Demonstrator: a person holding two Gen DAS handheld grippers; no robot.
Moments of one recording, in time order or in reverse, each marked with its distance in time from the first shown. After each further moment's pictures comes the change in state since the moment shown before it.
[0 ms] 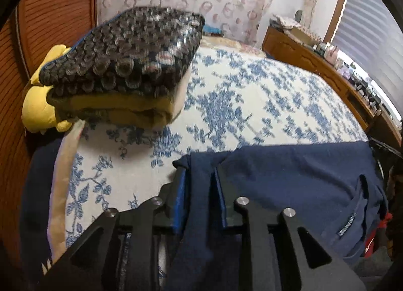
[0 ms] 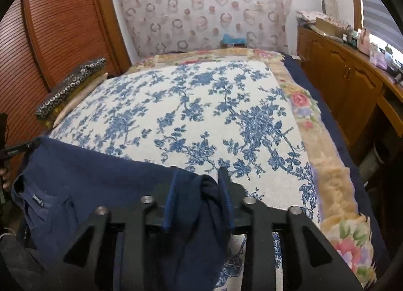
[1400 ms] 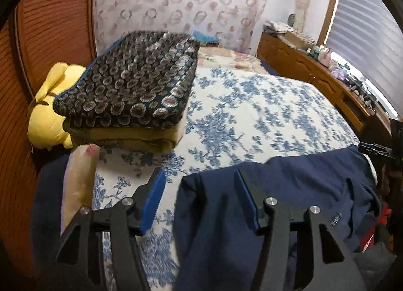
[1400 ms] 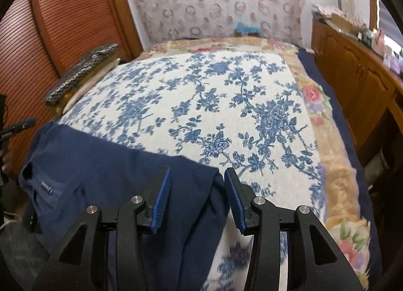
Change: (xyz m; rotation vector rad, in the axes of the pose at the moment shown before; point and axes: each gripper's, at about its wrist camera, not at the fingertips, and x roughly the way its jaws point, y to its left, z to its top) left arm -0.036 0.001 0.021 0.035 -0.046 -0.008; right arm 0.006 0.008 0.009 -0.039 0.088 0.049
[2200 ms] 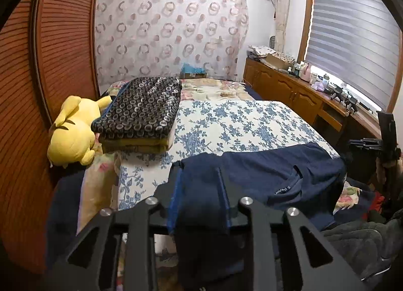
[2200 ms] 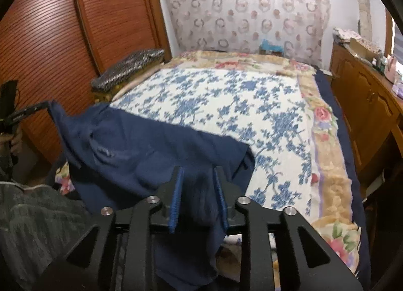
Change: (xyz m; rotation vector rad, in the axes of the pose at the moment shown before) left arm -0.156 -0.038 -0.050 0.090 -0.203 -0.016; right arm -0.113 0.046 -0.040 -0.133 -0.069 0.093
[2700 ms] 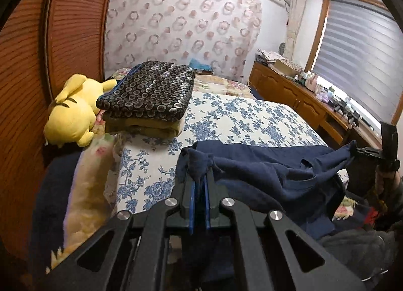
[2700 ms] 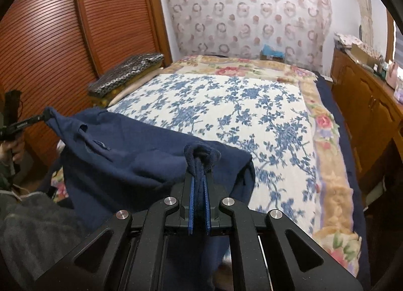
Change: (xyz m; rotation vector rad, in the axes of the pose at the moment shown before) left arm 0.018 0.026 -0.024 -0.108 0.020 -0.016; right arm 0.012 0.000 0.014 -0.030 -0.017 -0.003
